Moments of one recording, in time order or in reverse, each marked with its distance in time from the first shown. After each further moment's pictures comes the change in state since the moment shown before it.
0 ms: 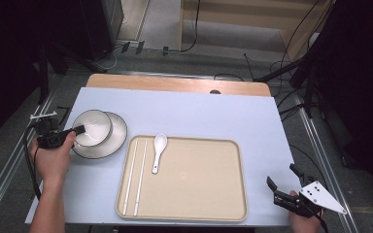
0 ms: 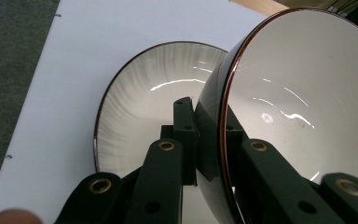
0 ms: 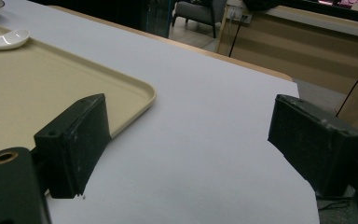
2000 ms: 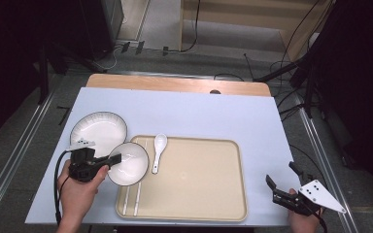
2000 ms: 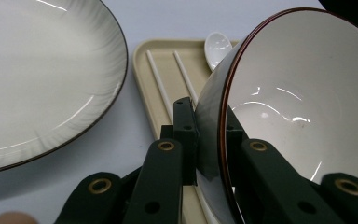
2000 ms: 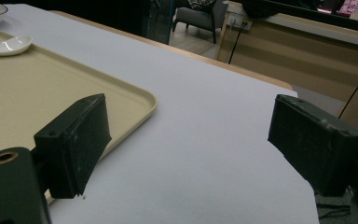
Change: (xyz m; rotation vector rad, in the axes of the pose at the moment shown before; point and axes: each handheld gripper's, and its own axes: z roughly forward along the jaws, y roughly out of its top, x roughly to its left) left arm -0.099 -0.078 -0.027 0.119 -0.240 0.226; right arm 0.002 0.005 0.003 -0.022 0.001 -0.013
